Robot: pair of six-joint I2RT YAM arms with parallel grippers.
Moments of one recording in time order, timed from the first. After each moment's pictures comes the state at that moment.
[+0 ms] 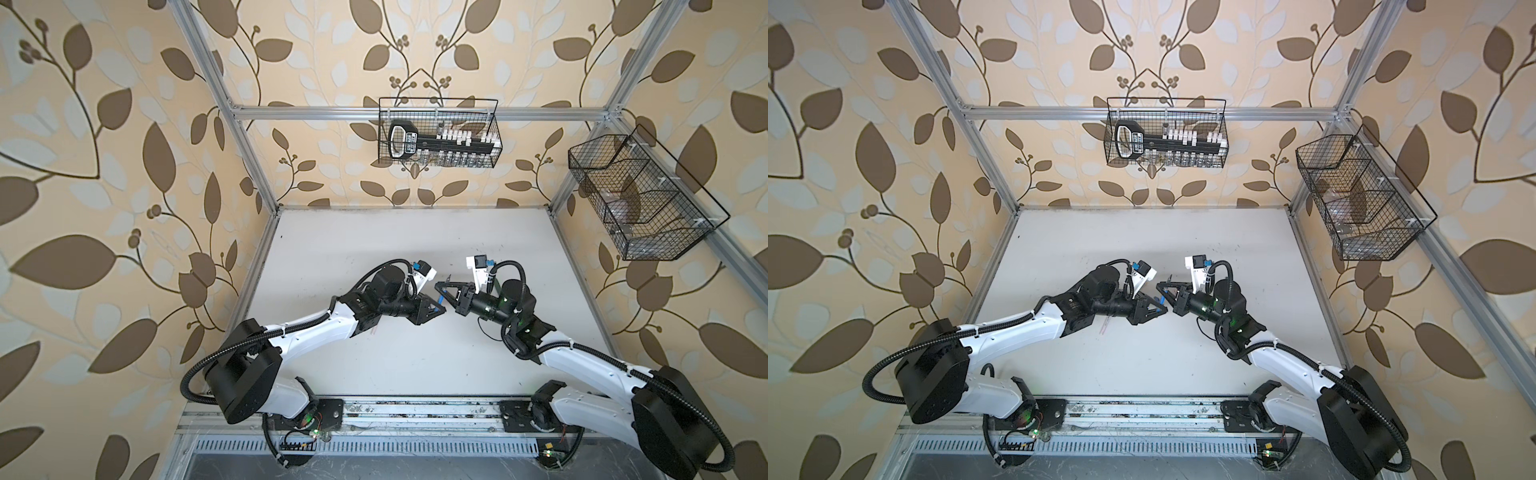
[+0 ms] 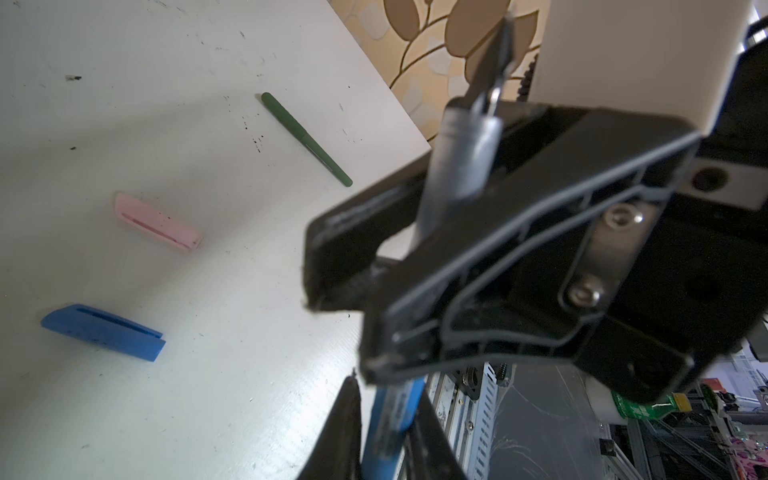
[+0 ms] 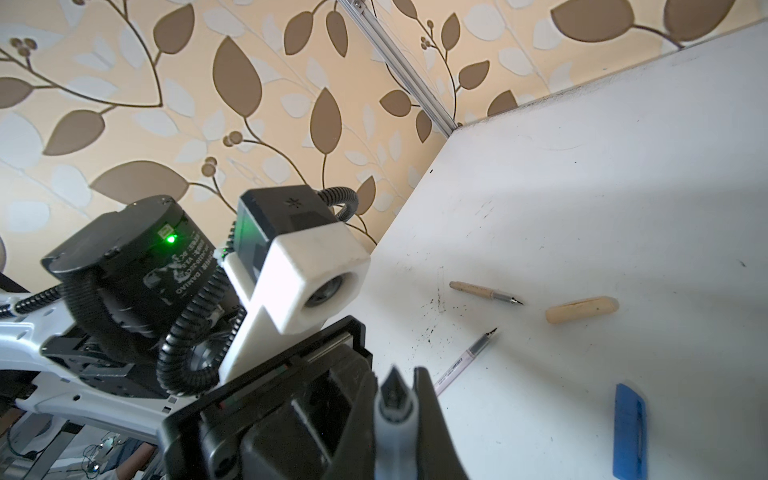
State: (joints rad) left arm -0.76 1.40 0.82 0.09 0.57 -0.49; right arm 0.54 1.11 0.44 0.56 -0.43 0.69
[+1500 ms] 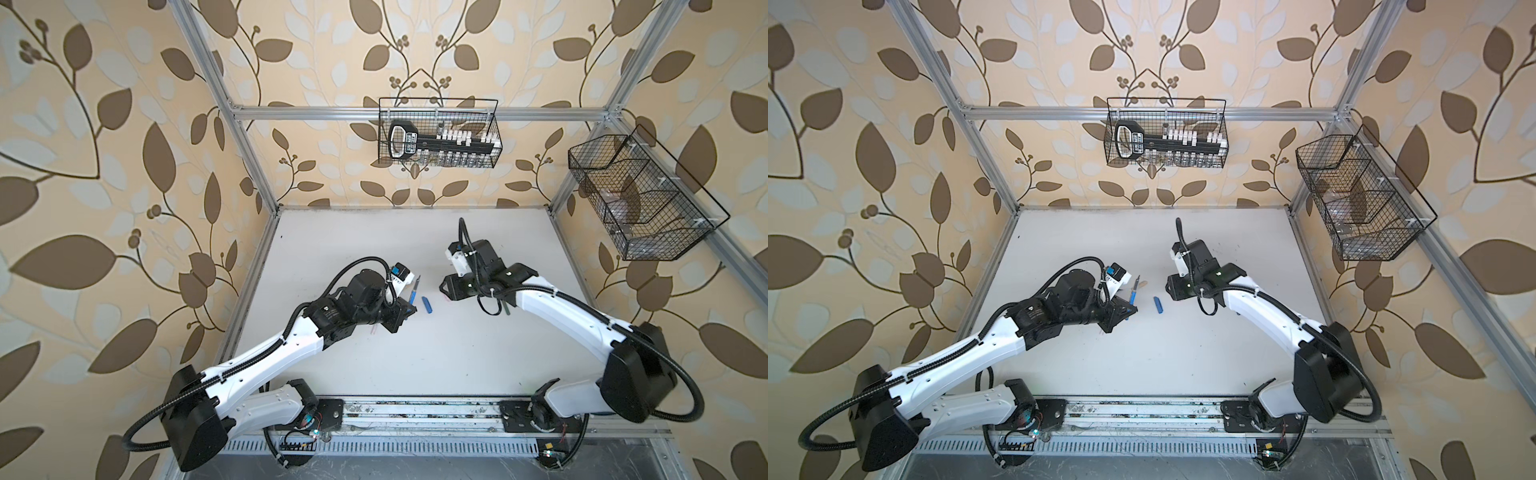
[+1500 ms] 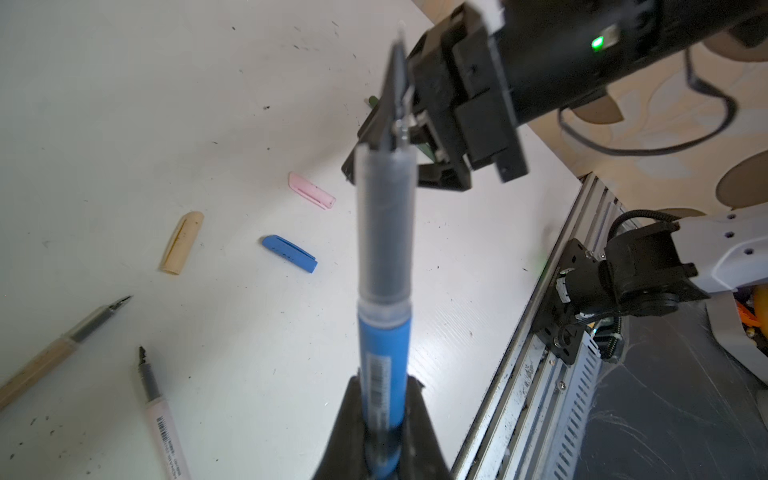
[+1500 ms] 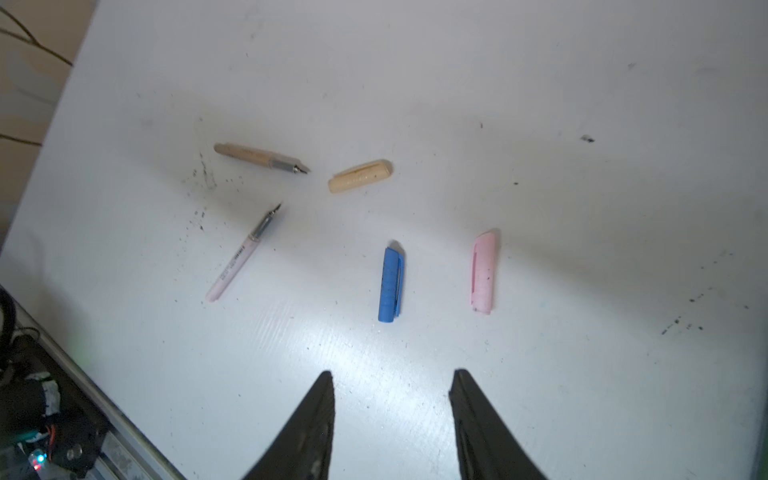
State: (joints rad) left arm -0.76 1.05 0.81 -0.37 0.26 -0.26; right arm 0.56 1.50 1.11 -0.60 -0.11 0.24
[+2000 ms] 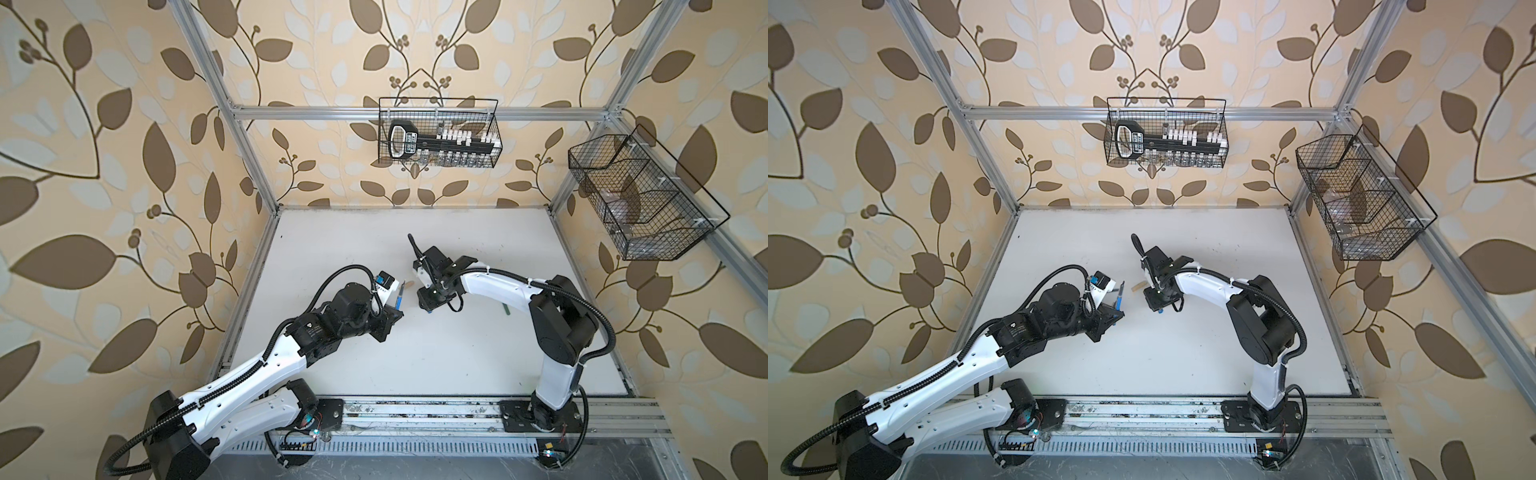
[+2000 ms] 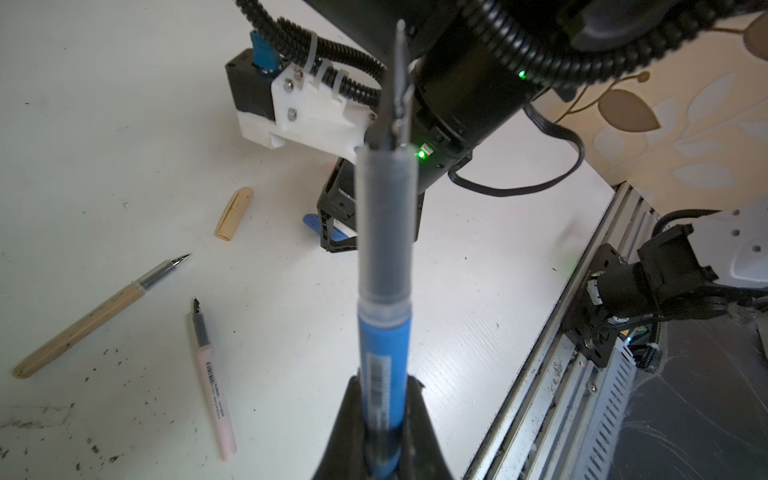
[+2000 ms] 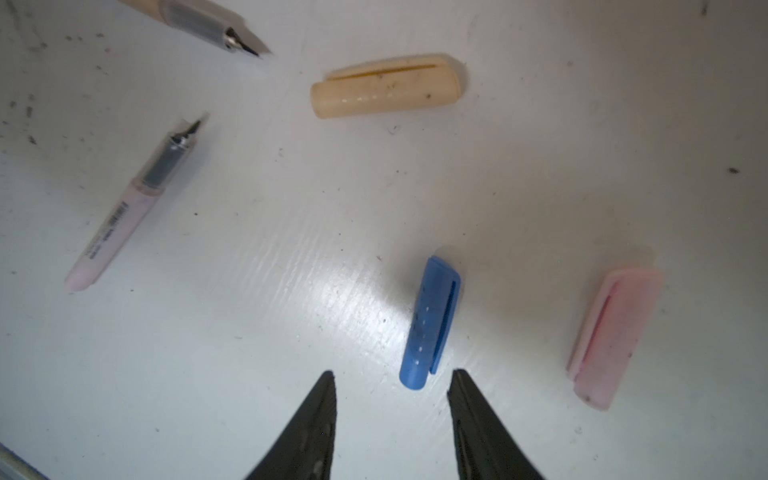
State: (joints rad) left arm -0.76 0.91 0.71 -0.39 0.18 -0.29; right arm 0.67 1.89 1.32 -0.71 -0.05 0.19
